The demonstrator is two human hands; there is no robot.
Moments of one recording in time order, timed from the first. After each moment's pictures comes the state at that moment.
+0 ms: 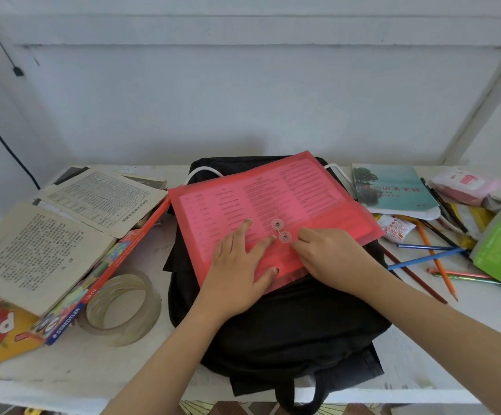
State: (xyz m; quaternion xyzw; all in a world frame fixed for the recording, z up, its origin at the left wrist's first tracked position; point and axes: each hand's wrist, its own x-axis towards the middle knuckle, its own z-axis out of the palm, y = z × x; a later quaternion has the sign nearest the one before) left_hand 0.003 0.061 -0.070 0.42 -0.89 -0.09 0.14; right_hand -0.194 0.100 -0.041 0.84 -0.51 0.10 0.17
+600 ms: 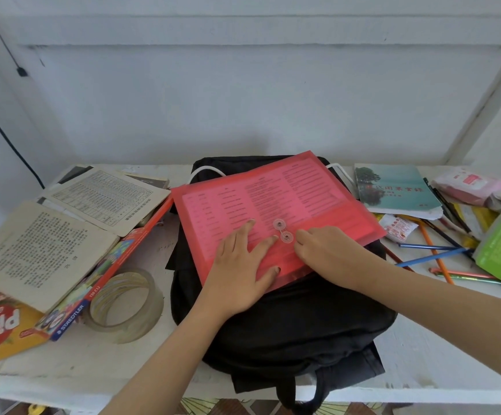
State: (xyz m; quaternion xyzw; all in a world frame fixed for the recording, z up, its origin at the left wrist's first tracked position) left_hand 0.004 0.061 -0.070 0.42 -0.89 -0.09 0.15; right_hand -0.193 0.092 -0.038 0.86 -0.46 0.01 0.22
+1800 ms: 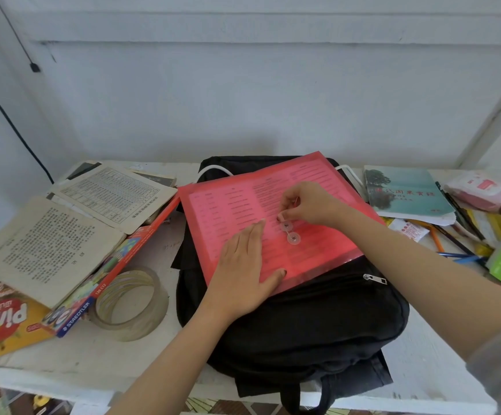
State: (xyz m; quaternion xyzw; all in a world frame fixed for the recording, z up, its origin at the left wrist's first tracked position) left_hand 0.004 0.064 -0.070 0.43 -0.86 -0.15 0.23; right_hand -0.190 0.007 -0.009 0.70 -0.64 0.20 -0.24
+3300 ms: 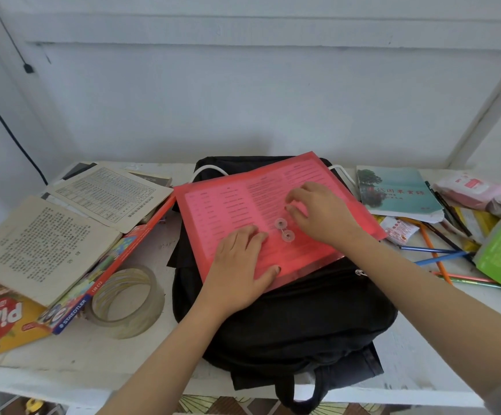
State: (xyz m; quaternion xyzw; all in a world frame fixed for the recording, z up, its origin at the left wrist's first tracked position) left_hand 0.006 0.060 -0.073 0.41 -0.88 -0.10 0.20; right_hand -0.194 0.046 -0.019 0.73 -0.66 0.21 0.03
